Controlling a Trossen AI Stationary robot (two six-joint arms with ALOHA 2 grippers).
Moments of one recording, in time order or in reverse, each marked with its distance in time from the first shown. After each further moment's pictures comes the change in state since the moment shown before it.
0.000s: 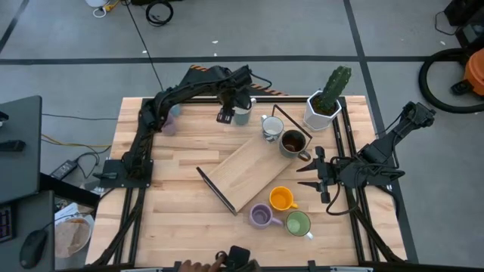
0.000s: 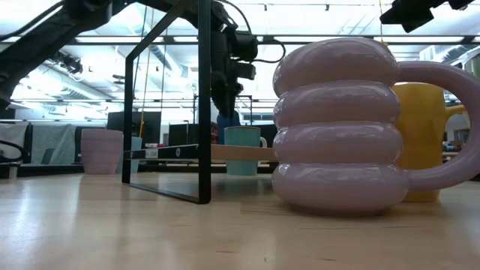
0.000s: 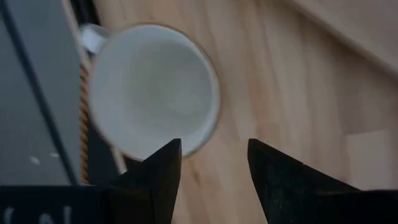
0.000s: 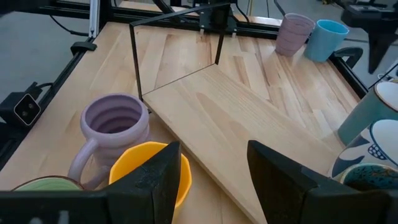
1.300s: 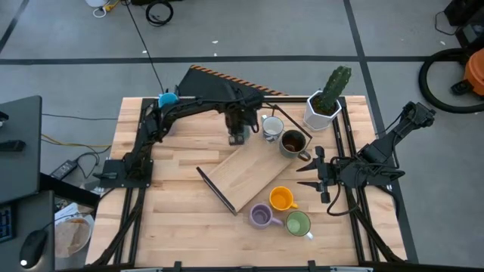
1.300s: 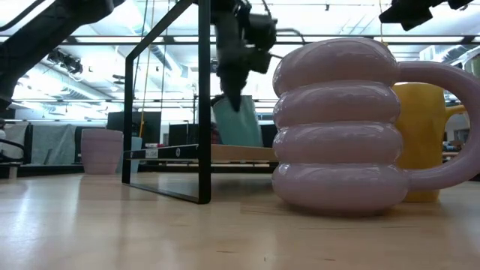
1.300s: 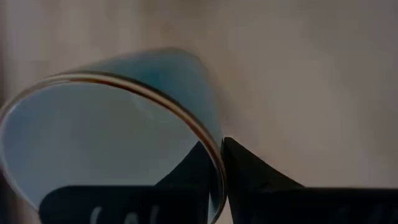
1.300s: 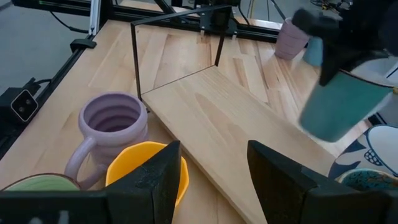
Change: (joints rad) left arm -0.192 0.003 0.009 -0.099 0.095 -0.580; right arm 0.000 0.001 0.000 0.005 0.001 -0.033
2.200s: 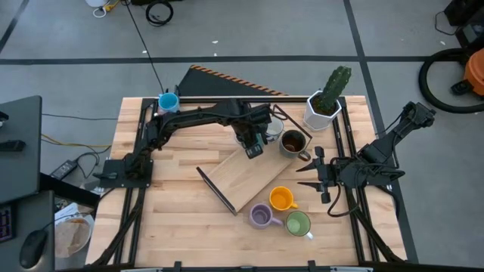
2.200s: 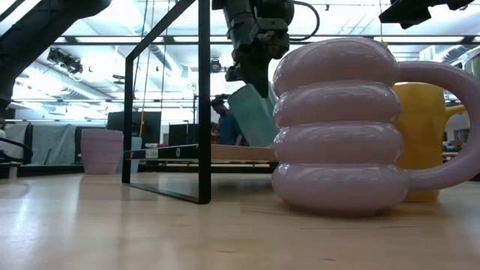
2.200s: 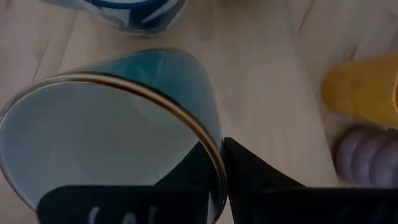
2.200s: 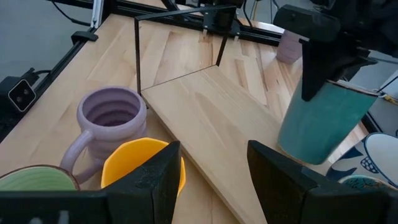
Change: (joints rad) left arm -0.131 0.000 0.031 0.123 0.027 -0.422; right arm -0.004 0.000 0.000 -0.002 -0.009 -0.053
